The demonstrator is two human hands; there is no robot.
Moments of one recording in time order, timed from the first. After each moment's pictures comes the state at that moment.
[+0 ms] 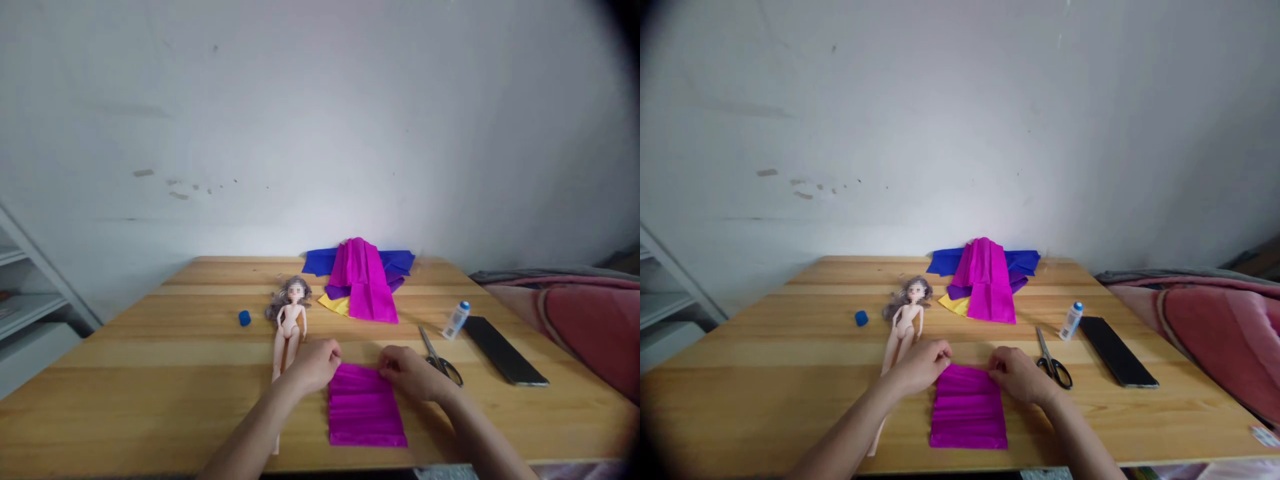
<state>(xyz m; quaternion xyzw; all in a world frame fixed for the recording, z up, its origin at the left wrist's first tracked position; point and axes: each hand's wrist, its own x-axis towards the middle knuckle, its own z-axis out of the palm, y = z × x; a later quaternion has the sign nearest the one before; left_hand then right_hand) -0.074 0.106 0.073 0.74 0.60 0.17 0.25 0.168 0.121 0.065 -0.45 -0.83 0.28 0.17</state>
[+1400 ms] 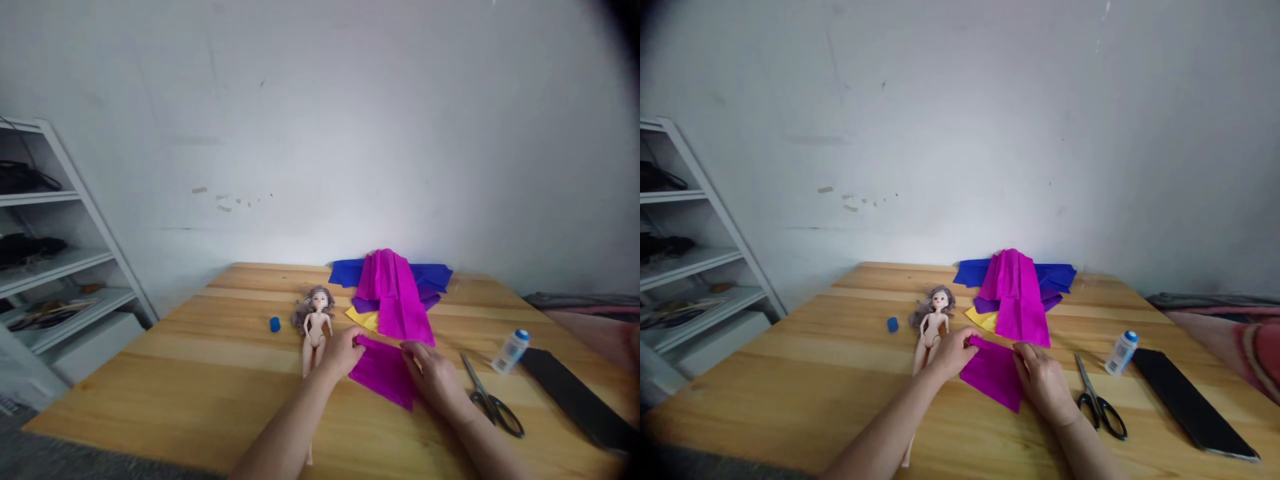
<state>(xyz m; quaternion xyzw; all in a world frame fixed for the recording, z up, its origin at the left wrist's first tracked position) -0.082 0.153 0.047 0.69 0.61 0.32 0.23 0.150 0.155 0.032 -0.44 -0.83 0.05 0.34</state>
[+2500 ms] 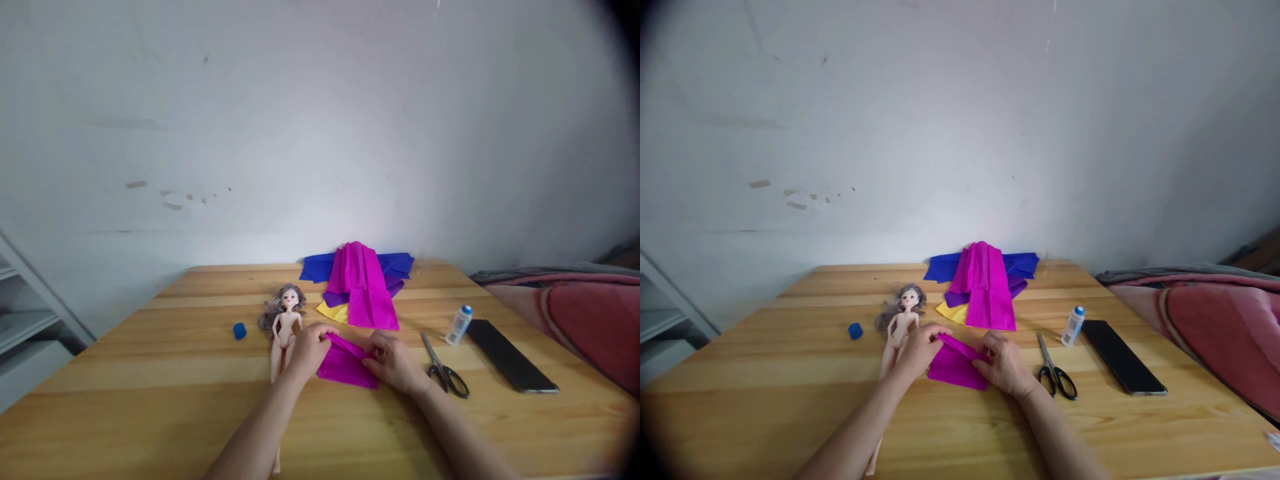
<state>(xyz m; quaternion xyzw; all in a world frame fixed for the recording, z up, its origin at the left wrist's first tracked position) -0.082 0.152 0.057 0.69 0.60 0.35 0.21 0.142 0.148 0.056 -0.42 -0.83 0.17 0.31</state>
